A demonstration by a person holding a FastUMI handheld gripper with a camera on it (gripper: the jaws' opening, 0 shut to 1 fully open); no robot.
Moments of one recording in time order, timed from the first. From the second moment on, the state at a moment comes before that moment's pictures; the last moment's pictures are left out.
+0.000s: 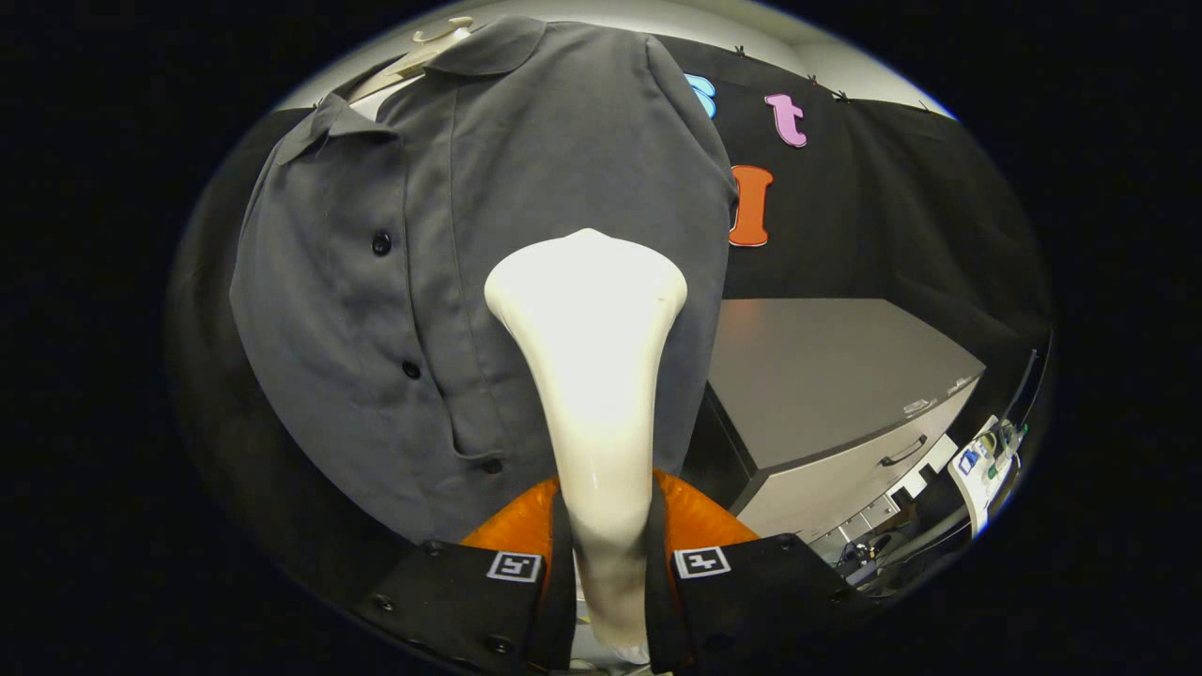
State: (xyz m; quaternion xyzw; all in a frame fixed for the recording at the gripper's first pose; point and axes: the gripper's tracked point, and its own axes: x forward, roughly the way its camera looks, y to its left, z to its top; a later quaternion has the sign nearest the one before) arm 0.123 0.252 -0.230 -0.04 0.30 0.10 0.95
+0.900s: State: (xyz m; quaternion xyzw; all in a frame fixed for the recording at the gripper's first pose) arm 0.081 0.225 -0.357 -0.05 0.39 0.09 0.92
